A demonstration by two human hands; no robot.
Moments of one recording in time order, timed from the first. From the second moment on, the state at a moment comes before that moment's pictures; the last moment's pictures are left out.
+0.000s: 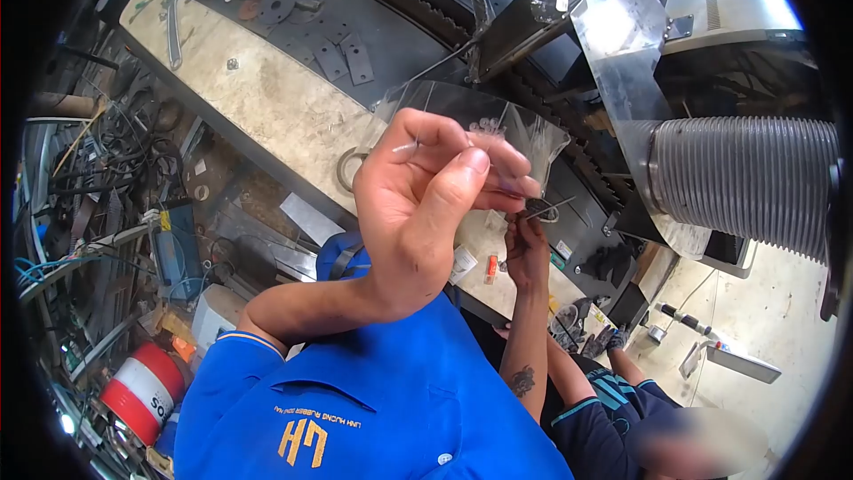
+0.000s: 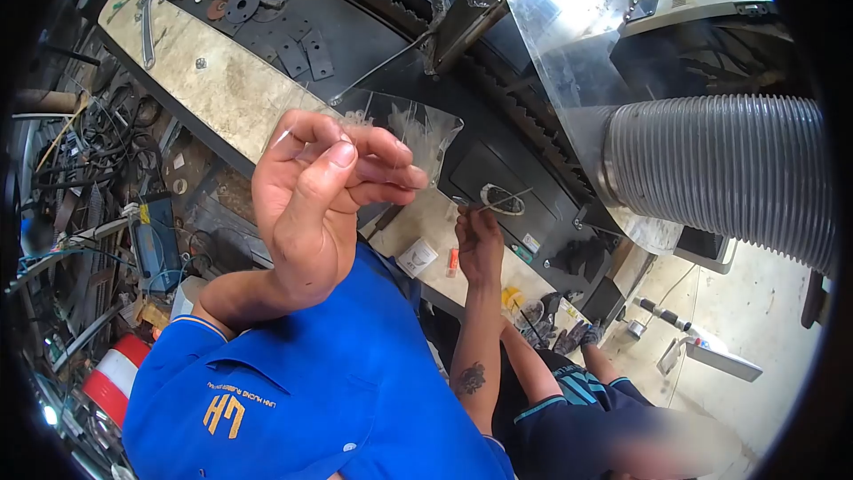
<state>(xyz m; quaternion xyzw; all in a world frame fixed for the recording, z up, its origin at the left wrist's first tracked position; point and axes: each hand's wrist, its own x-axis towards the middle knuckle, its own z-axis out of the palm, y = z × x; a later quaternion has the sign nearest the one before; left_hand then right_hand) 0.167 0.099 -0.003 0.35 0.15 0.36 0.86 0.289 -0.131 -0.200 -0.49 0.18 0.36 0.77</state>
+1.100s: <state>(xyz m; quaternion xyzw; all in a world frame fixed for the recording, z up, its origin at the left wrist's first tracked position) 0.066 0.127 -0.114 0.26 0.26 0.31 0.88 0.445 -0.160 -0.147 -0.93 -0.24 -0.27 0.10</state>
